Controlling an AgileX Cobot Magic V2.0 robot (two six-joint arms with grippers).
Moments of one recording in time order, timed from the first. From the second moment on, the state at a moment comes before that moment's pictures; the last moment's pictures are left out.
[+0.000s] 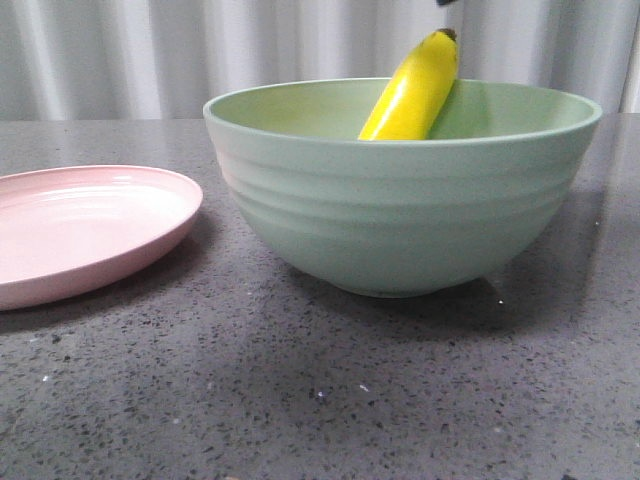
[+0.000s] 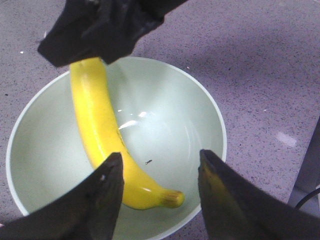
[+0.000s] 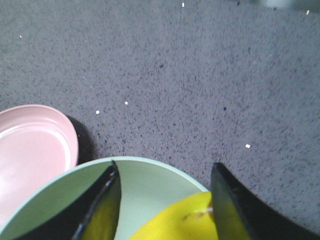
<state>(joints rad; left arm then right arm) -1.04 1.18 -1.07 0.04 0.53 -0.11 0.36 1.32 -1.11 0.41 0.39 -0.30</state>
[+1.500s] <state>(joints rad) -1.04 0.51 -0.29 0.06 -0.03 -0.10 0.36 0.28 -0.24 0.32 -0.10 -0.30</state>
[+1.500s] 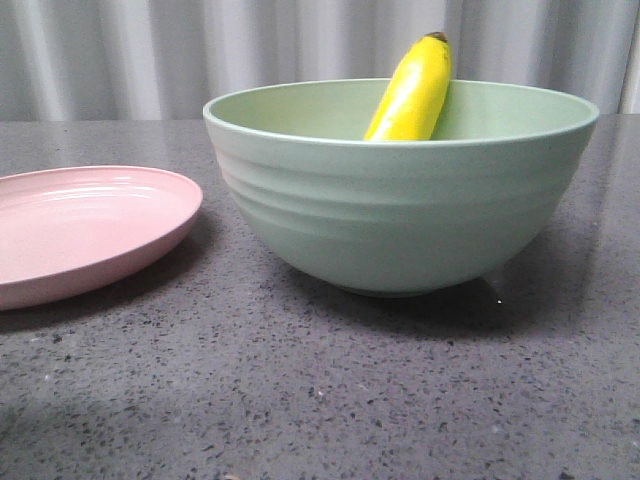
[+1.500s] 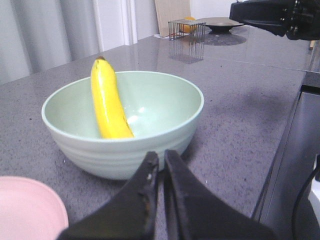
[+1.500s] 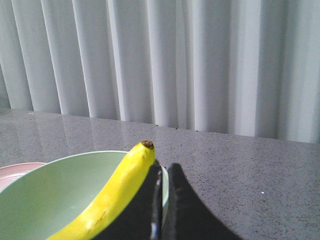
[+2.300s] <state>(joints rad) -0.98 0.49 -0.24 0.06 -0.10 -0.10 0.36 0.26 -0.20 0.32 -0.10 -0.31</state>
